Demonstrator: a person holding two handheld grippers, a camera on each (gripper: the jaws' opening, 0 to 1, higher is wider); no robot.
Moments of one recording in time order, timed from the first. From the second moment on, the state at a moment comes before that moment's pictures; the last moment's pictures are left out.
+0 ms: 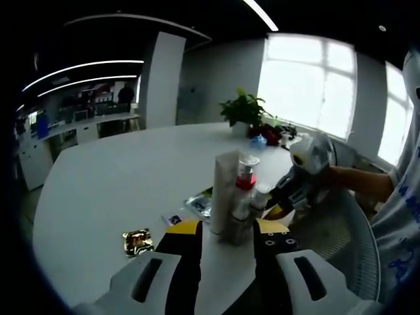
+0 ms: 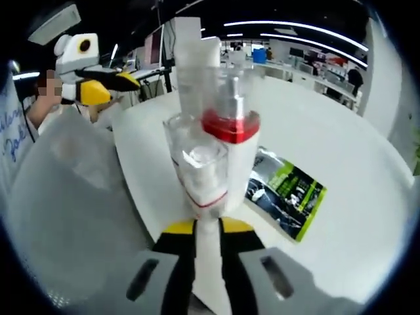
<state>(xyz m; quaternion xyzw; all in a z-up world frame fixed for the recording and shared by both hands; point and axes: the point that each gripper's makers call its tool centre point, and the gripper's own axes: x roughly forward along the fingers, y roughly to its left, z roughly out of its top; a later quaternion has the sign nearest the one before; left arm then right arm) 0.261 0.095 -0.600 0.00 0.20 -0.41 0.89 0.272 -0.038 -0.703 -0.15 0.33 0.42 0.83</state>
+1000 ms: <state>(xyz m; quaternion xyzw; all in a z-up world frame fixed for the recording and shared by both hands) 0.259 0.091 -0.606 0.00 0.21 -0.41 0.89 0.274 -0.031 -0.715 -0.14 0.41 0.37 0.82</state>
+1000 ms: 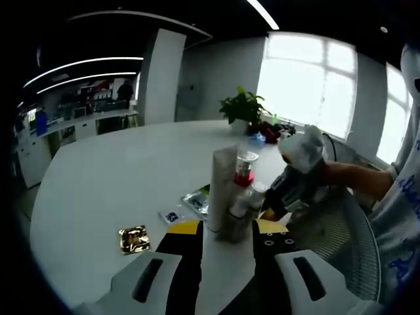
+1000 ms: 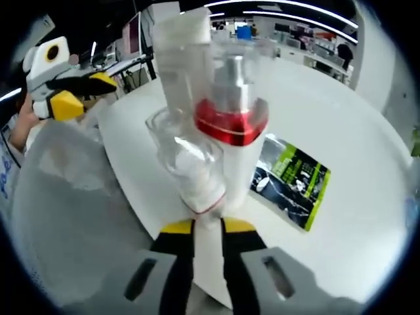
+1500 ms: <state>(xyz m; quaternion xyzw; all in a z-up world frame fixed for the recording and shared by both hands) 0.260 0.092 -0.609 0.00 0.21 -0.41 0.89 0.270 -0.025 -0.721 -0.13 0.43 0.37 0.82</state>
